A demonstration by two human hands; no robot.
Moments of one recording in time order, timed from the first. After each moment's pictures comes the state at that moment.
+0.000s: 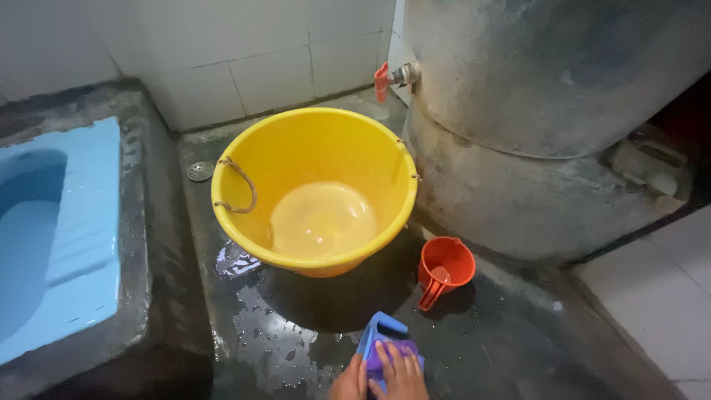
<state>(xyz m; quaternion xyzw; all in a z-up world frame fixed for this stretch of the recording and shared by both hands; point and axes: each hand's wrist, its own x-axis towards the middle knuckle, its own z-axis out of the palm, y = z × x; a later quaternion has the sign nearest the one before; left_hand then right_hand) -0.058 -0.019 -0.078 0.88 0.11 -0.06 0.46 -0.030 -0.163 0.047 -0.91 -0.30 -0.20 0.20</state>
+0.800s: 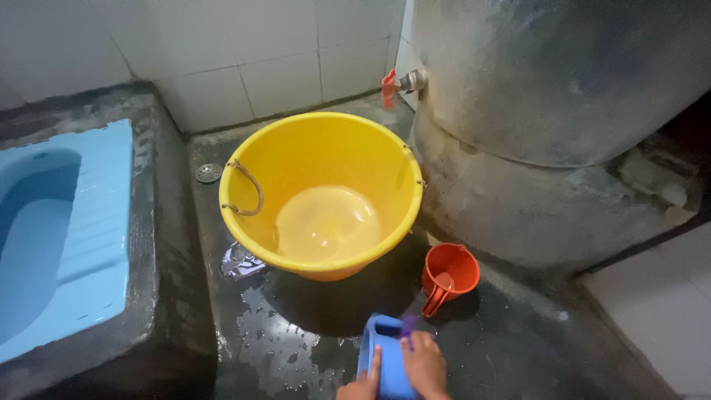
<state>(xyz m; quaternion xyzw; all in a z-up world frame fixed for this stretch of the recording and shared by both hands) -0.051 -0.029 -0.063 0.98 -0.07 -0.10 0.18 0.019 -0.188 0.045 -0.97 0.04 0.09 0.21</state>
